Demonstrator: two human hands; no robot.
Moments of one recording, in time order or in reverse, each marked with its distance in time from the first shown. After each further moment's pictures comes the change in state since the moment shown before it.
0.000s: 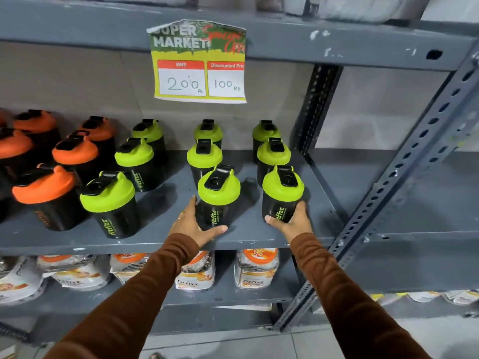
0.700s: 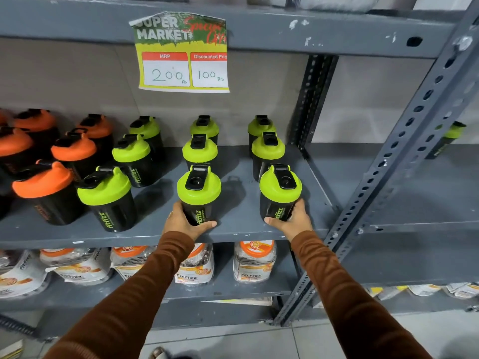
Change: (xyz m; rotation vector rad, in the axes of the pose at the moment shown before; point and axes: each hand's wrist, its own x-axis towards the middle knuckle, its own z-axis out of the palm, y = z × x) left_hand -0.022 0.015 -0.001 -0.121 0.174 -0.128; right_hand -0.003 0.017 -0.014 -0.029 -0.016 -0.056
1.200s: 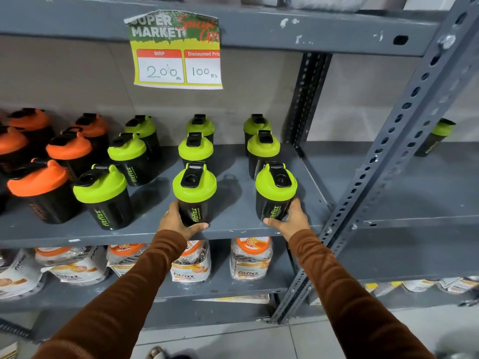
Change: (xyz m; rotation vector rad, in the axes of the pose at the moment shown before) left_hand -0.004 -0.001 -0.006 0.087 -0.083 -0.011; right_hand -0.004 0.007 -0.005 -0.056 -0.039 -0.014
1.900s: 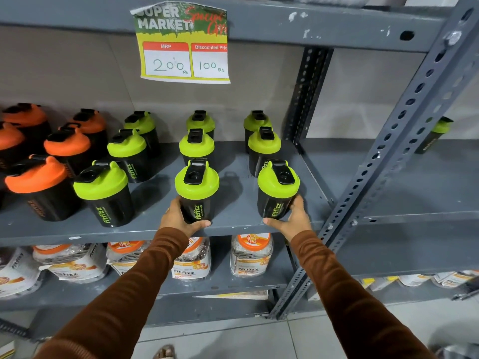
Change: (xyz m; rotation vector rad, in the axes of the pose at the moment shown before) left_hand 0.002 -0.005 0.001 -0.037 -0.015 0.014; right_hand -0.006 0.005 0.003 0.054 0.028 -0.033
